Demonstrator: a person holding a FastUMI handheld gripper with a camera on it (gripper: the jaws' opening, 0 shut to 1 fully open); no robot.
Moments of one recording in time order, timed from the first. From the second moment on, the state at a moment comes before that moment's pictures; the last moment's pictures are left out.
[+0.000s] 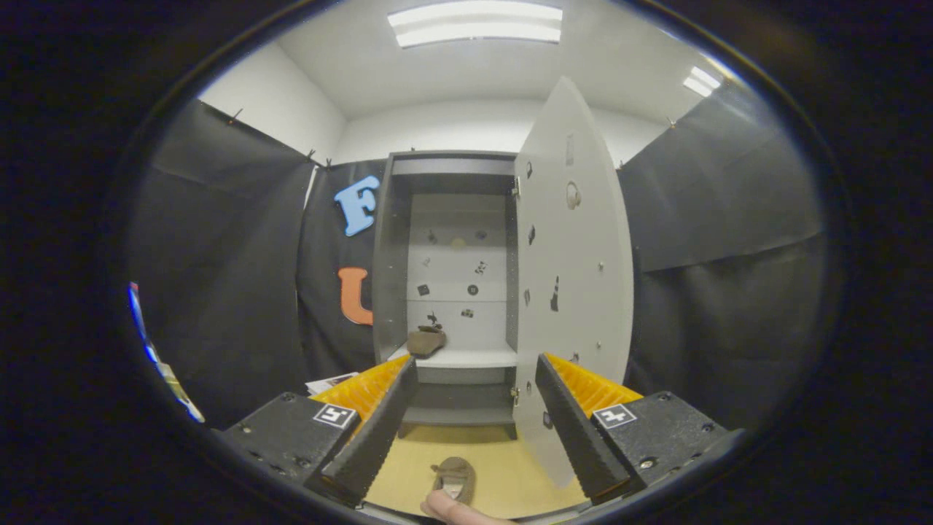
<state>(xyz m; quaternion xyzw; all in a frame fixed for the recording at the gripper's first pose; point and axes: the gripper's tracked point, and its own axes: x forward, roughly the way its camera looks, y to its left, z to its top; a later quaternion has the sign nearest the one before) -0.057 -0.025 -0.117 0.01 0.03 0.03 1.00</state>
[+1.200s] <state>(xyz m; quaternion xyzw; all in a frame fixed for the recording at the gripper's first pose) 0.018 0.042 -0.520 0.01 0.34 0.03 0.94</state>
